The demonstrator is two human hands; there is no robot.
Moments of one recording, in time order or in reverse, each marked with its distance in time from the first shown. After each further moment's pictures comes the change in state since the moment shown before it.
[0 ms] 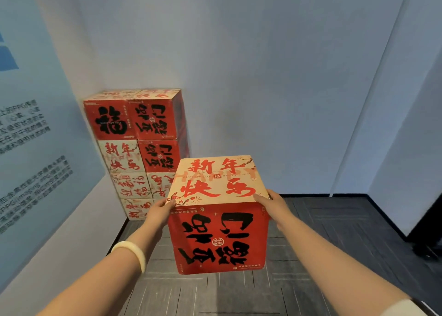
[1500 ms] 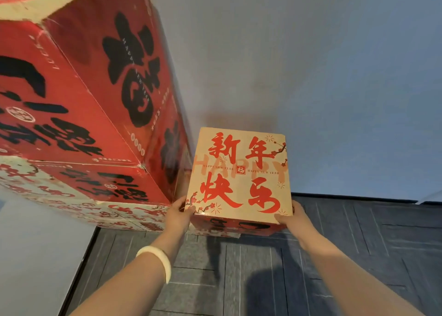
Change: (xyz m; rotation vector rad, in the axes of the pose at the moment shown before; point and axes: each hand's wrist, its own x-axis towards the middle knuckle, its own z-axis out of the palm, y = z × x) left_hand 0.782 -0.038 0.173 0.220 0.064 -0.289; right_hand 0.786 0.130 0.143 -0.281 0.032 0.467
